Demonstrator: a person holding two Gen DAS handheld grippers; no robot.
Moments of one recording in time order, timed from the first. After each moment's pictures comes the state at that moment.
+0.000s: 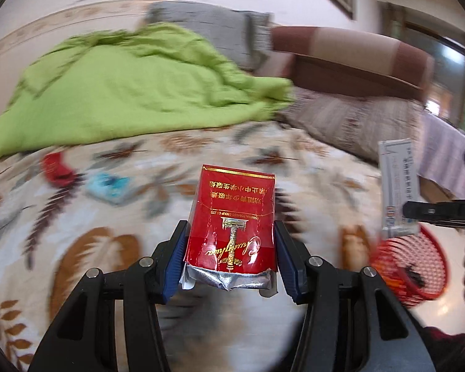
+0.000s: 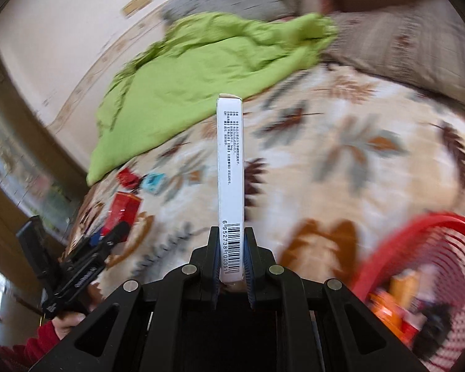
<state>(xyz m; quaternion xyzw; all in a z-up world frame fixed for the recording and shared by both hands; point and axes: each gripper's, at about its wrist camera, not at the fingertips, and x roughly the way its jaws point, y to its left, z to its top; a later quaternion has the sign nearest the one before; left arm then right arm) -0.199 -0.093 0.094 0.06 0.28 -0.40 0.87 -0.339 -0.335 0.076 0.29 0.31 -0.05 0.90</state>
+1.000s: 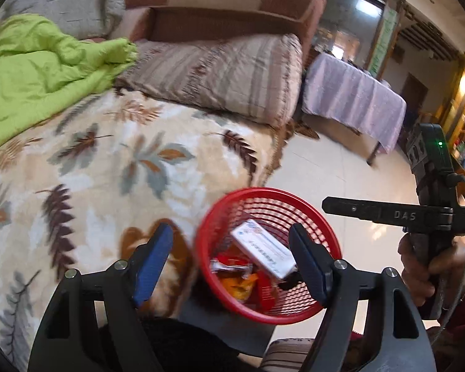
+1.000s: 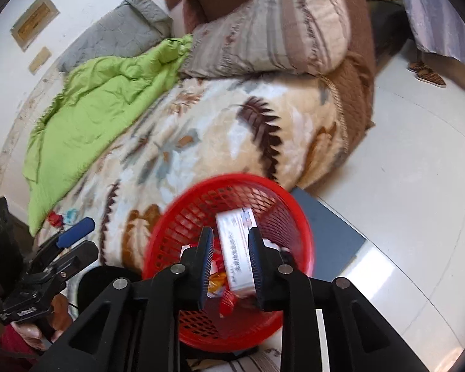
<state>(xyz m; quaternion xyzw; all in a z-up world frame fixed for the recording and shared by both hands) -0.305 -0.260 0.104 0.12 0.35 -0.59 0.72 -0.504 -0.448 0.060 0.35 0.32 -0.23 0.85</state>
